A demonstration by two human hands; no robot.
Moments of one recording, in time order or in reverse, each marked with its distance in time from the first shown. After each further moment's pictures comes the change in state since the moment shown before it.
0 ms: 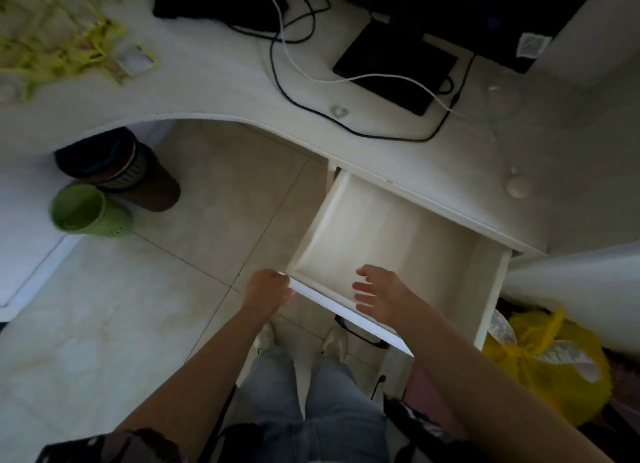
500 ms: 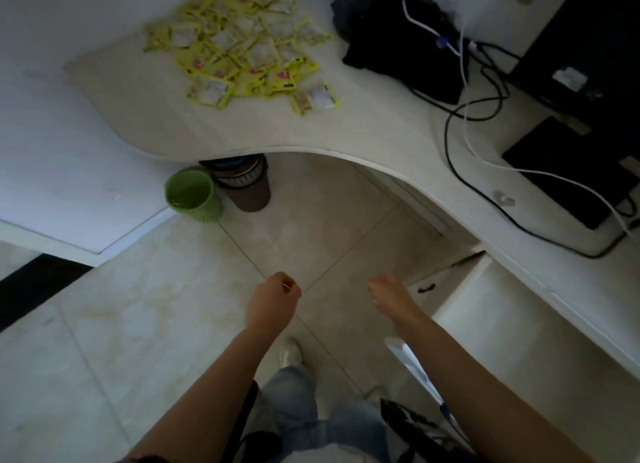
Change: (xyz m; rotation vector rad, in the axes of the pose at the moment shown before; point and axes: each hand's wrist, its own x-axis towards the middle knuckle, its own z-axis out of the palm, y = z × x) left_hand 0.038 -0.054 -0.225 0.136 0.348 0.109; right_hand 0.008 -0.028 0.262 -0.681 -0.005 -0.403
